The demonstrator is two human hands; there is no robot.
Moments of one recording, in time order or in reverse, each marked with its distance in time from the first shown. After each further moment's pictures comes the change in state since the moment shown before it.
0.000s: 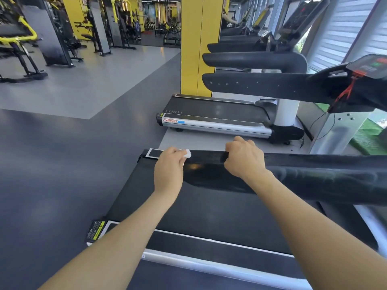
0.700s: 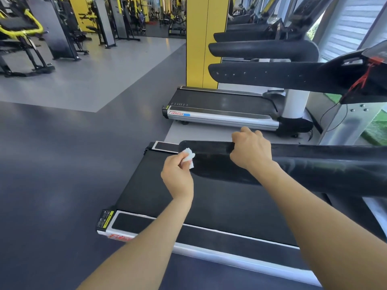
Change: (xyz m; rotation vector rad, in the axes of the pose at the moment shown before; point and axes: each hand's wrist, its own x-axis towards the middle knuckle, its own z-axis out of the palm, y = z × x) left_hand -0.032 0.008 0.024 -0.389 0.301 -0.402; right_hand 0.001 -0.002 0.004 -0.035 0.030 0.003
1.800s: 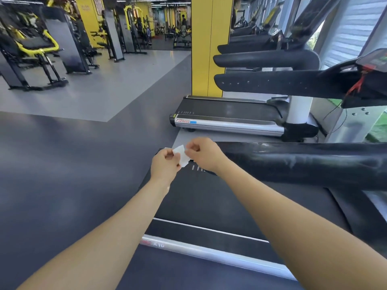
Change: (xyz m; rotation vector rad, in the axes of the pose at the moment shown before) left_hand 0.036 0.029 -0.090 -0.136 -0.310 -0.318; right_hand -0.031 -0.102 -0.001 0.844 -0.187 -0.192
